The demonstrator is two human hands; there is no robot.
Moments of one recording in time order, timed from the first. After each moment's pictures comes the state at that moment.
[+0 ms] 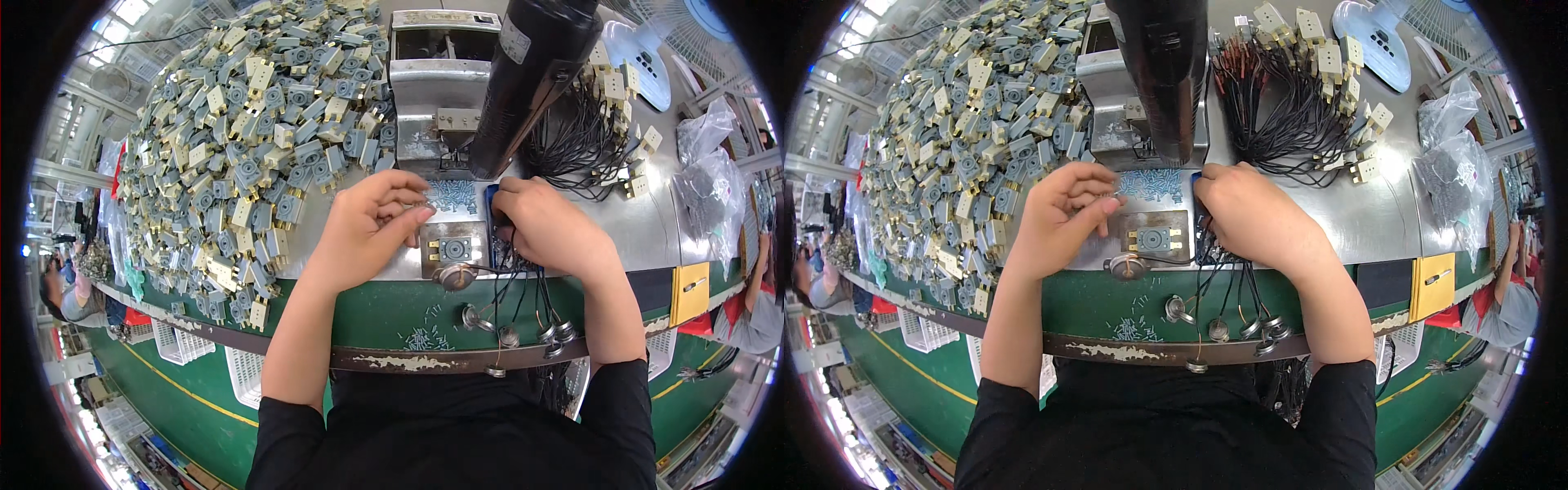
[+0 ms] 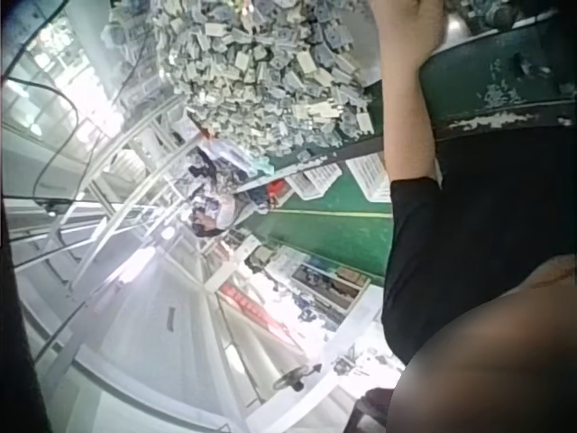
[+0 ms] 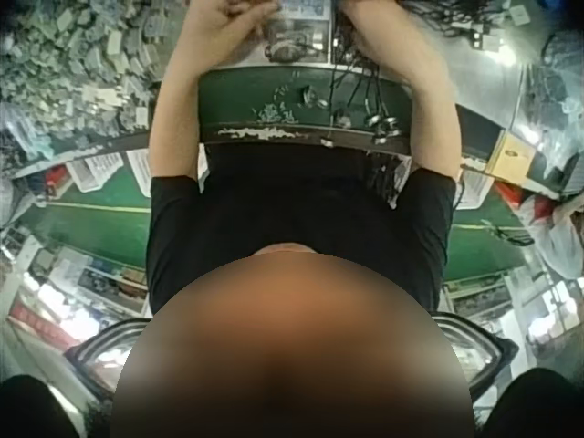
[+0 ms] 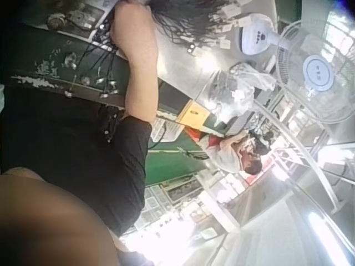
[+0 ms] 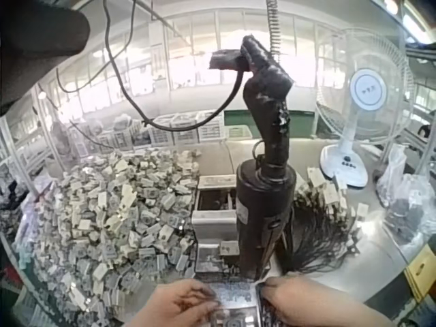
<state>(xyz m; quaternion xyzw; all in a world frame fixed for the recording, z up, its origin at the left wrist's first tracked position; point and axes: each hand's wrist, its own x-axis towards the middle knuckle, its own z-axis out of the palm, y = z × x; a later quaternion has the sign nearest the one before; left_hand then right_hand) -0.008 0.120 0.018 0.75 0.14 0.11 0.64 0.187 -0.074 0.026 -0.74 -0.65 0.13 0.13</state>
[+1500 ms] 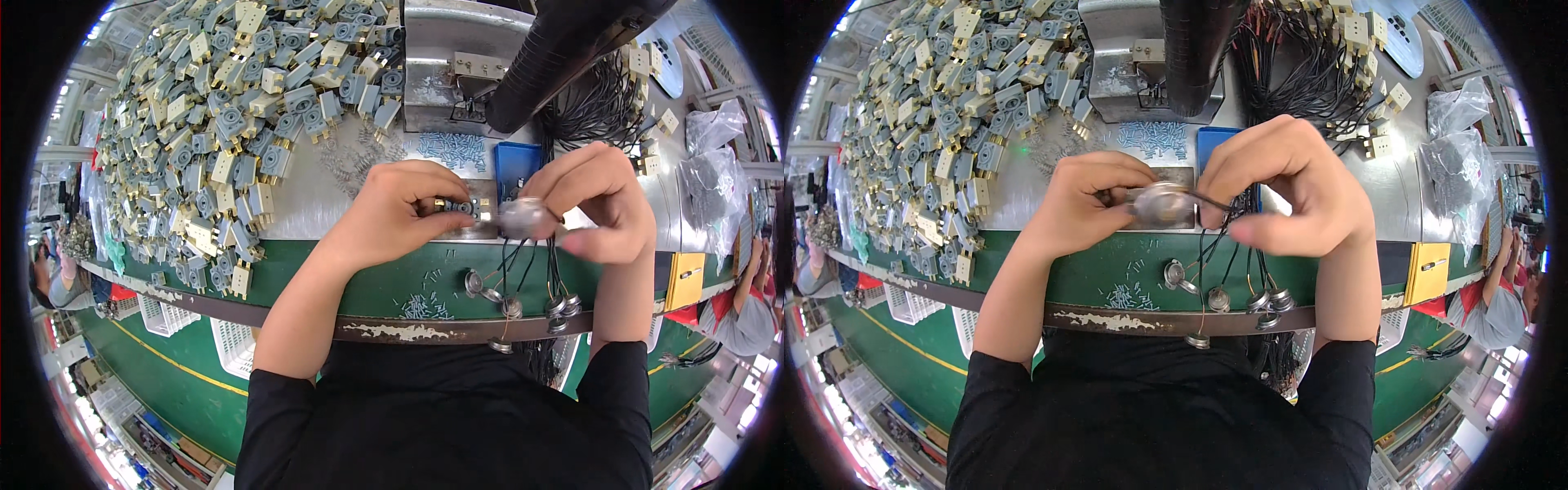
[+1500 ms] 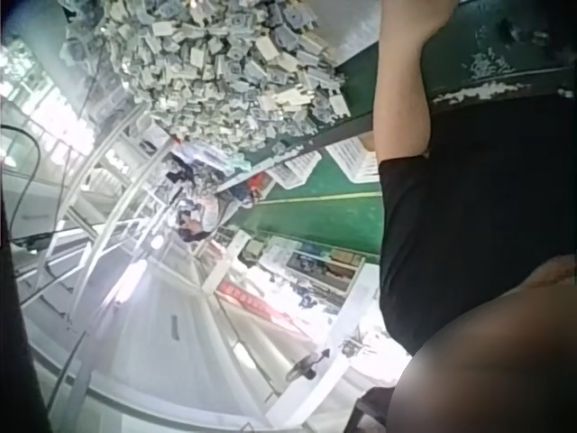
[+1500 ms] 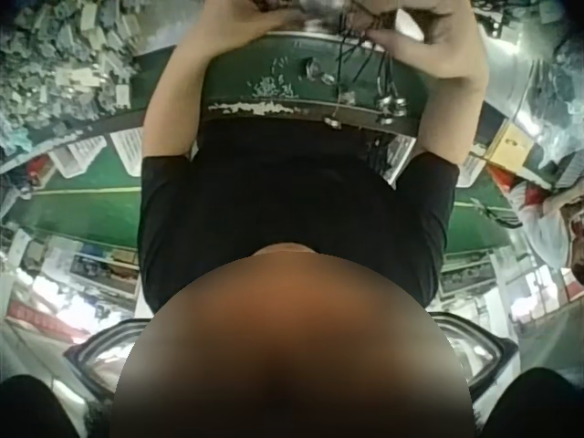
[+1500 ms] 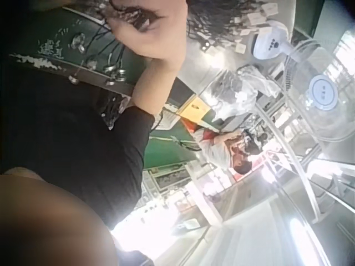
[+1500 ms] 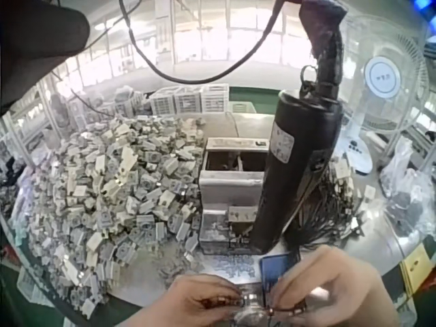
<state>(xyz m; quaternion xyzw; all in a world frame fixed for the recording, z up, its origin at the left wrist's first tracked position) -0.009 0.104 -0.018 0.81 0.03 0.14 0.57 0.196 -0.077 0.056 -0.45 -0.60 0.40 0.52</state>
